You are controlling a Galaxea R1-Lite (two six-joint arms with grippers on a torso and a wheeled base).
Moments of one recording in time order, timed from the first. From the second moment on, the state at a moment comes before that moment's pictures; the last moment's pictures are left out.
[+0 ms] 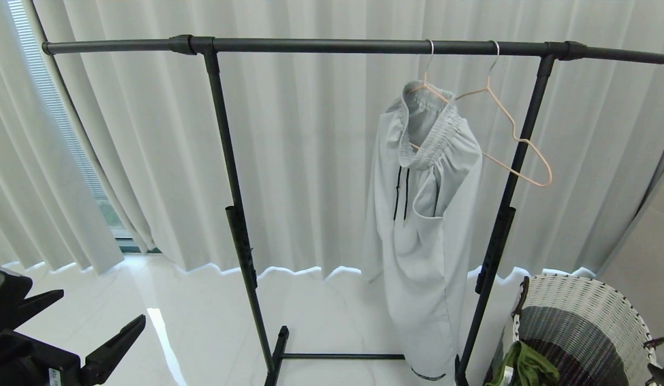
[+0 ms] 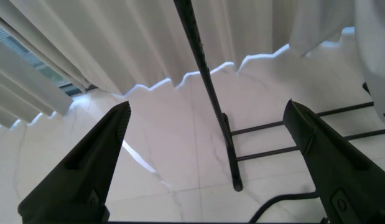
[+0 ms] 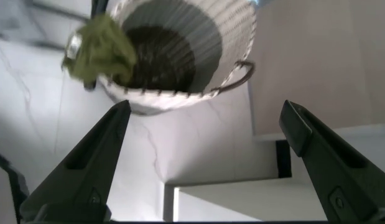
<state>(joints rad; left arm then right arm) -0.18 0.87 -0.30 -0.24 0.11 0.28 0.18 0.95 -0.39 0.14 -0.42 -0.29</state>
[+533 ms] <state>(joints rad) -0.19 0.92 -0.30 -0.24 0.11 0.27 0.14 1.01 -0.34 0.13 -0.41 -0.31</state>
